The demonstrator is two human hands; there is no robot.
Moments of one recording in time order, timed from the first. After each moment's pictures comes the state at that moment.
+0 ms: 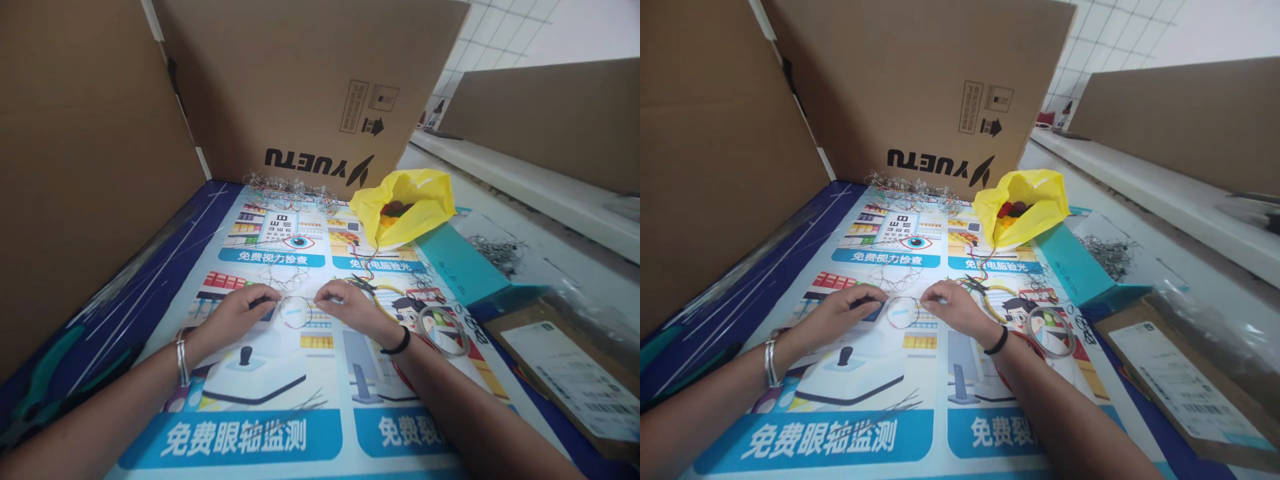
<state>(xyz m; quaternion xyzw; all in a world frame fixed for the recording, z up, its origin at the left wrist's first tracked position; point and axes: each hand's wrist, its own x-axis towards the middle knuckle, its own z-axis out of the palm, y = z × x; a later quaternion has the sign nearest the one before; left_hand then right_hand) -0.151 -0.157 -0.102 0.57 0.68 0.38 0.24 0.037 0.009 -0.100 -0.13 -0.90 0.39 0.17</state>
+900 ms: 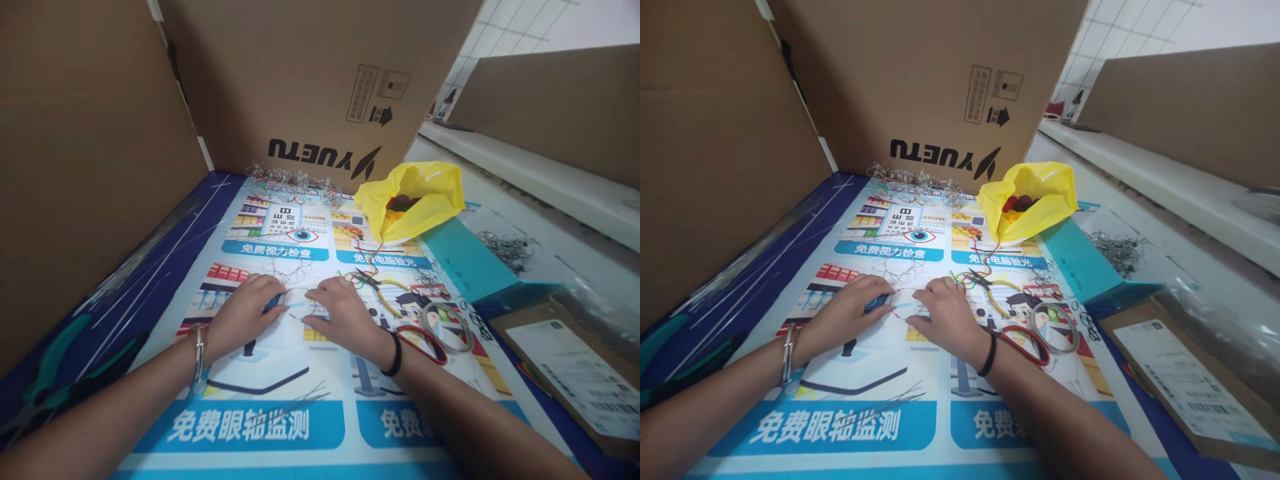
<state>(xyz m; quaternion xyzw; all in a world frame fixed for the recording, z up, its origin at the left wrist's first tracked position) -0.142 -0.155 -0.107 0.68 0.69 0.26 0.05 0.036 -0.024 -0.107 -0.13 -0.97 0.12 0.15</state>
